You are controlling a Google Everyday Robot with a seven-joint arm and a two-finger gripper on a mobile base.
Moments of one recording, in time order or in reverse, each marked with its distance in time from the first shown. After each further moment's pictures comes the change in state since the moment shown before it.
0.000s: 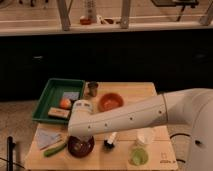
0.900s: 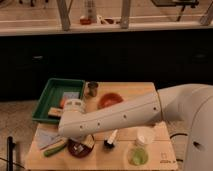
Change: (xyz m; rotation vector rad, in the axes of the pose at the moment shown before) arm -0.020 -0.007 -0.019 -0.039 -0.005 -0.061
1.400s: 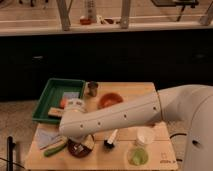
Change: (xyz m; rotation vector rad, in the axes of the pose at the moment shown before) arm -0.003 0.003 0.005 -0.013 -0.030 -0.001
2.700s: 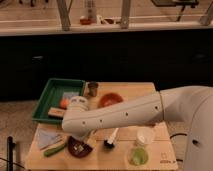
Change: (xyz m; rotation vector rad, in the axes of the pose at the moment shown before) arm 0.012 0.008 0.001 -0.019 -0.009 0.012
